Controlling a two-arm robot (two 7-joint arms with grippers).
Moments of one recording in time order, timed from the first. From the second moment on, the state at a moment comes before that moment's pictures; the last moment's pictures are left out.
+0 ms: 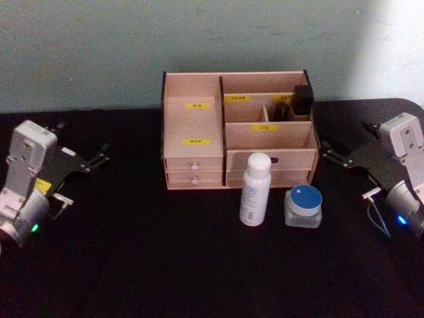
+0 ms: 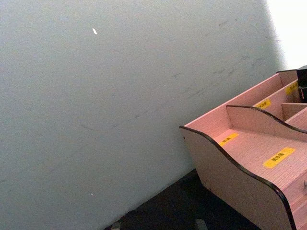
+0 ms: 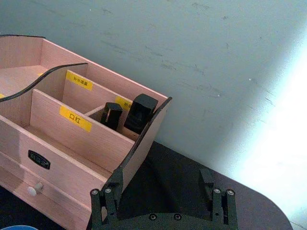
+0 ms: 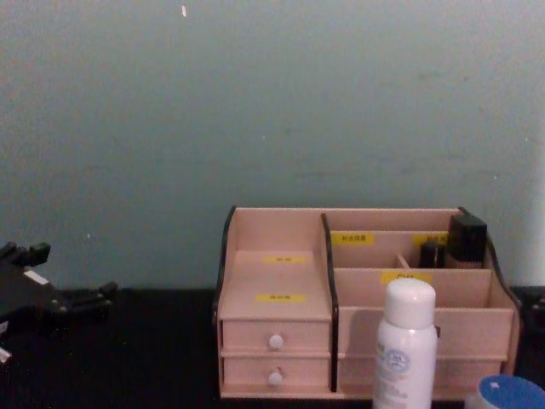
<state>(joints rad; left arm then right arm) -0.20 0.60 0.45 -1.41 -0.25 -0.12 0.03 0.20 0.60 -0.45 -1.41 0.25 -0.12 -0.03</state>
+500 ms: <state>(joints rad) -0.20 0.60 0.45 -1.41 -0.25 -0.12 0.03 0.20 0.60 -0.45 -1.41 0.25 -0.12 -0.03</state>
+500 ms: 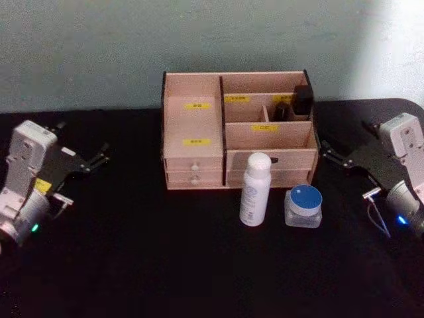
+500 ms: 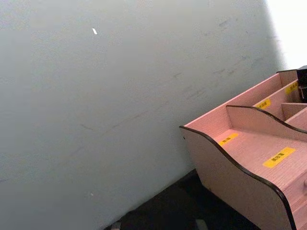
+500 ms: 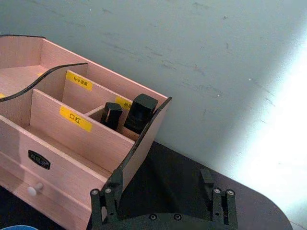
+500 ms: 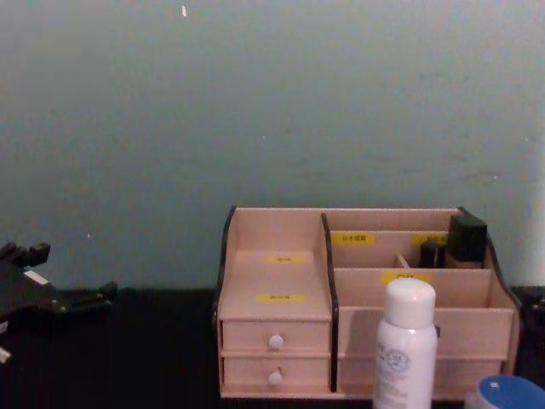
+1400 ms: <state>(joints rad) -0.20 0.60 0.45 -1.41 -0.25 -0.12 0.03 0.11 0.67 -0.37 -1.55 0.32 -0.08 0.06</state>
